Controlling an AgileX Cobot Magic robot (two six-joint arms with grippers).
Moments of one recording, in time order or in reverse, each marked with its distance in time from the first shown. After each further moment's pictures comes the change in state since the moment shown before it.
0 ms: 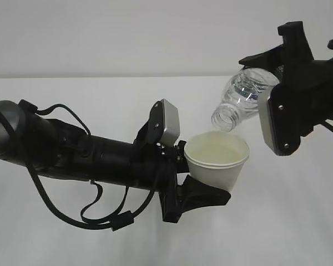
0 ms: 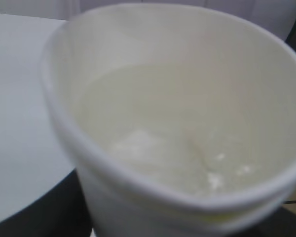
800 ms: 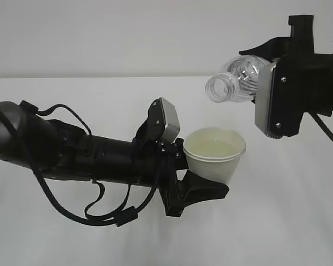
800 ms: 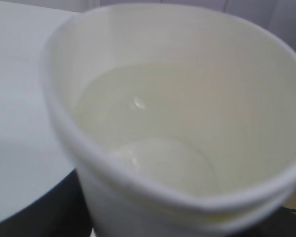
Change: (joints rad) left arm 0.000 0.005 0.000 -0.058 0.035 0.000; right arm 0.000 0.000 0.000 0.002 -0.059 0.298
